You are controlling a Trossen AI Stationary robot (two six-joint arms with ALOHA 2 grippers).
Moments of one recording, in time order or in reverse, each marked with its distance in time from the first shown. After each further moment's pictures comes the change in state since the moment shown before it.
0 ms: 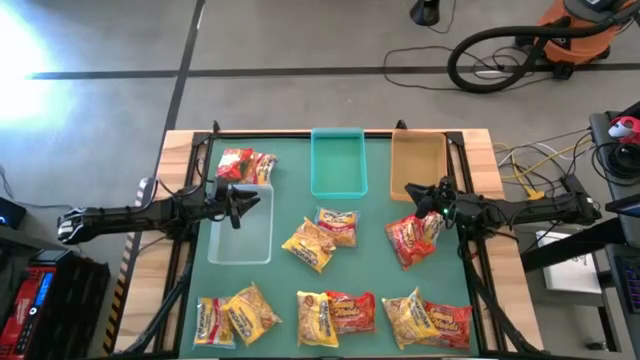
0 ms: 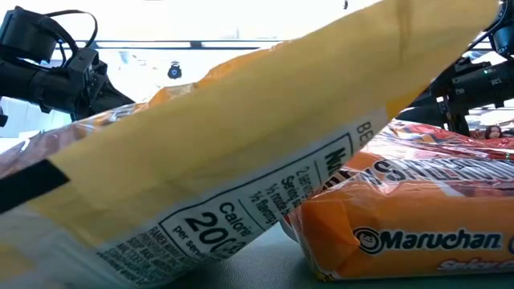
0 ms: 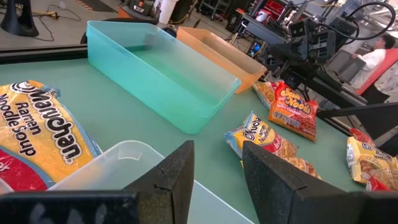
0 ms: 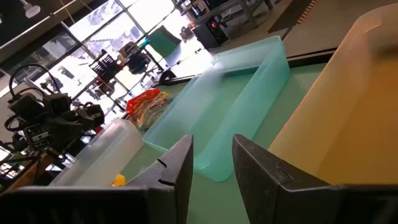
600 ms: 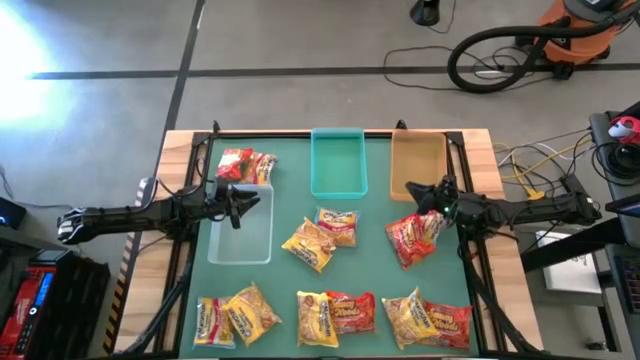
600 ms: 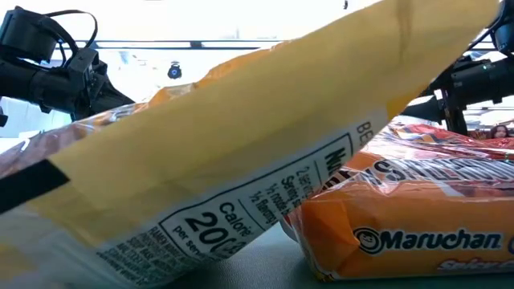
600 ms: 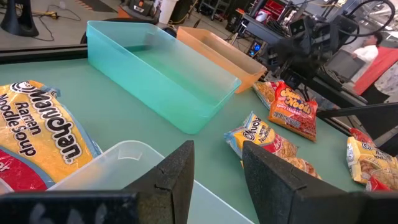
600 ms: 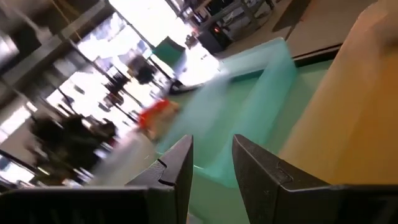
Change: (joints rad) left arm 0.000 0.000 0.000 0.000 0.000 0.000; right arm -0.002 0.000 0.000 0.072 0.007 0.112
